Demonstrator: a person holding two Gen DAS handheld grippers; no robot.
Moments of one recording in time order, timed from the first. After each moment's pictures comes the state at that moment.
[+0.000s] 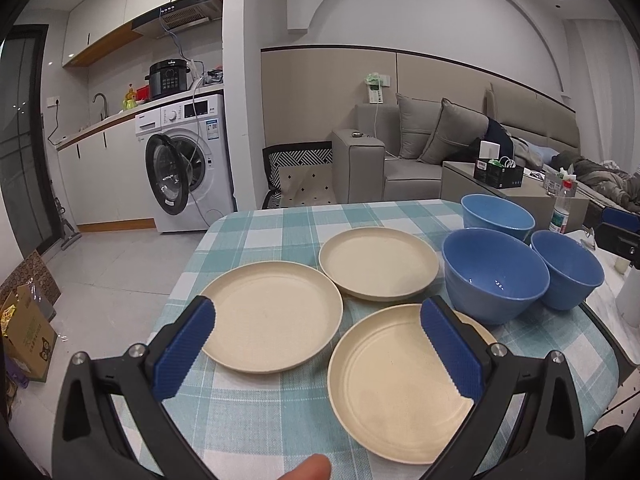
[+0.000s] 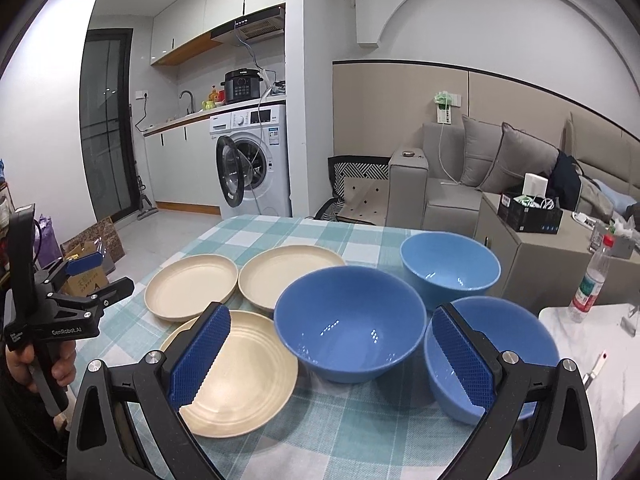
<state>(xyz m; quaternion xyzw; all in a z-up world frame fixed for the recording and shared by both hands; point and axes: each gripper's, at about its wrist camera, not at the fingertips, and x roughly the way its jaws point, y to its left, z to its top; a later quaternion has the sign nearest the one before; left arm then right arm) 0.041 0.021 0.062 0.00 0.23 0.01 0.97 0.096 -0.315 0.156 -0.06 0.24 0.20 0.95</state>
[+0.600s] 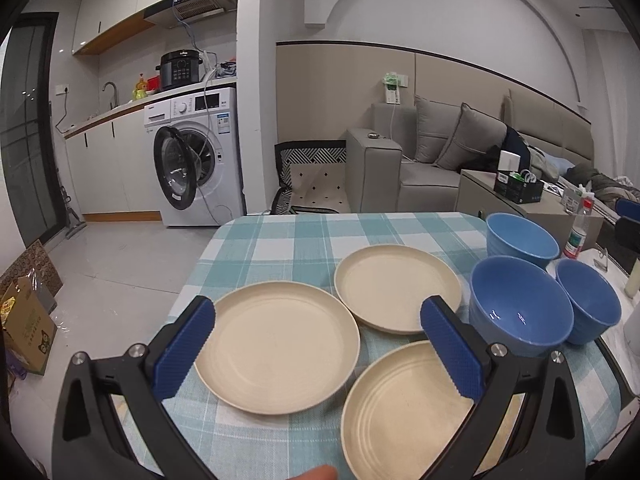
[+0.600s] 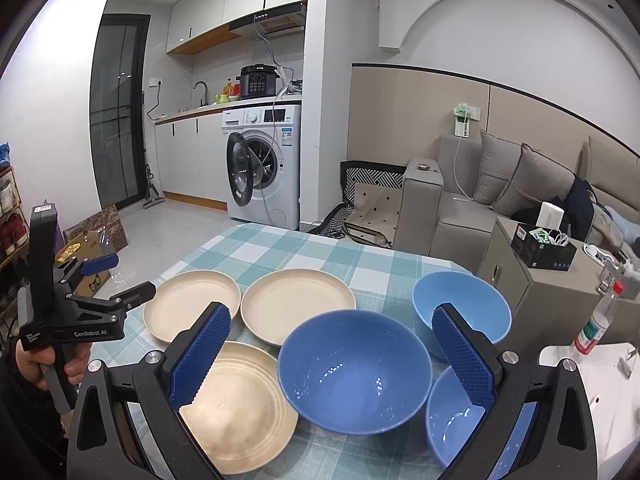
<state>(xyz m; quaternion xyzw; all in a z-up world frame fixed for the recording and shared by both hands) 0.091 0.034 0.069 -0.02 0.24 0.04 0.97 0.142 -0.277 0.192 -0.09 0.24 0.22 0.94</state>
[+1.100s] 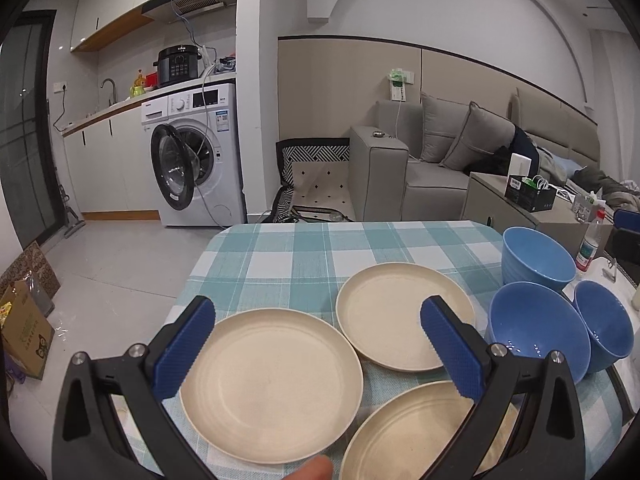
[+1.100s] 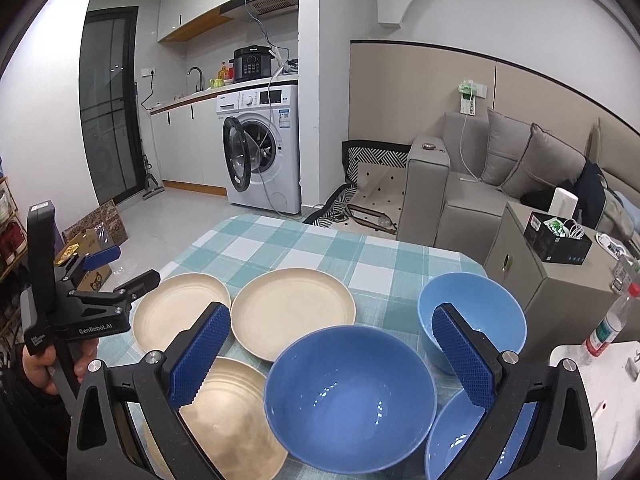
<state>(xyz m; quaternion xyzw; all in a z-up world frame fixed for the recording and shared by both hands) 0.148 0.036 0.073 -0.03 0.25 0.04 0.97 0.217 -0.266 0.196 -0.08 0.29 0.22 0.93</state>
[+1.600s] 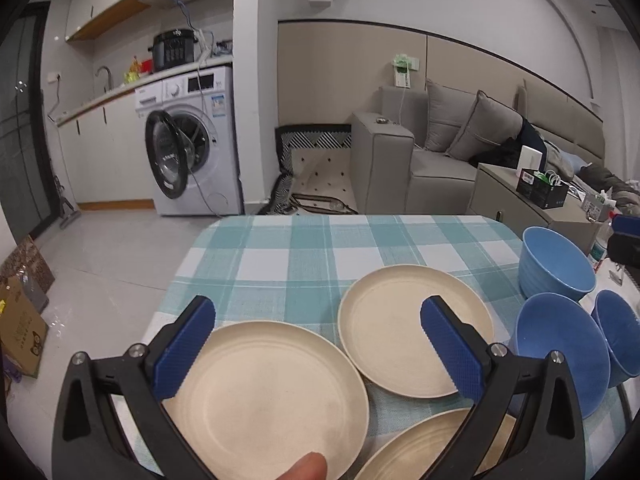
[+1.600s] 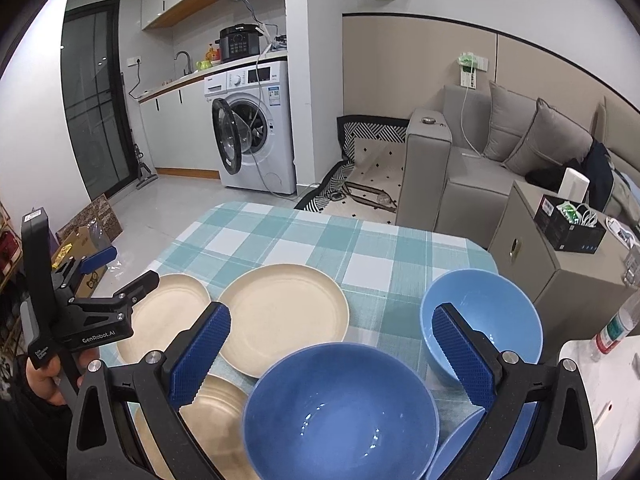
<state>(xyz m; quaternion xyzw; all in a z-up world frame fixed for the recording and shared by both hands) 0.199 0.043 0.059 -0.03 0.28 0.03 0.96 0.281 -0.253 0.174 -0.07 0.34 0.21 0.91</state>
